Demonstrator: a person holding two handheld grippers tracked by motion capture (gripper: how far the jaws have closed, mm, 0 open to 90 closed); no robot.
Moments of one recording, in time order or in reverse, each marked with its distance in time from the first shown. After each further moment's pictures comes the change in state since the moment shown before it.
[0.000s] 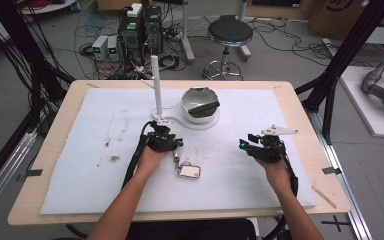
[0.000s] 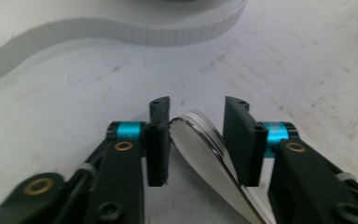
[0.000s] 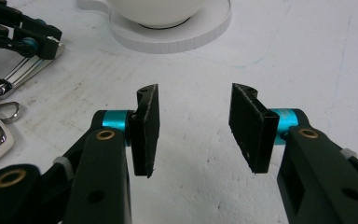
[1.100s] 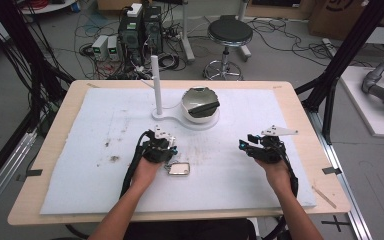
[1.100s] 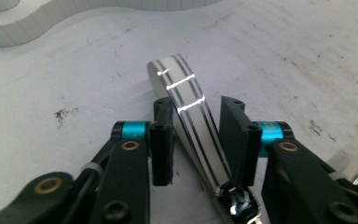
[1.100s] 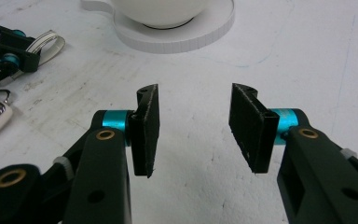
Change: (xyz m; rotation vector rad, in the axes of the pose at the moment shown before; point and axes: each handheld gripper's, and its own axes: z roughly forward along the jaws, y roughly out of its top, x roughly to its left) left arm -0.013 -0.026 -0.022 0.012 0.098 0.042; right arm 0.001 -0.001 -0.002 -0.001 0.010 0.003
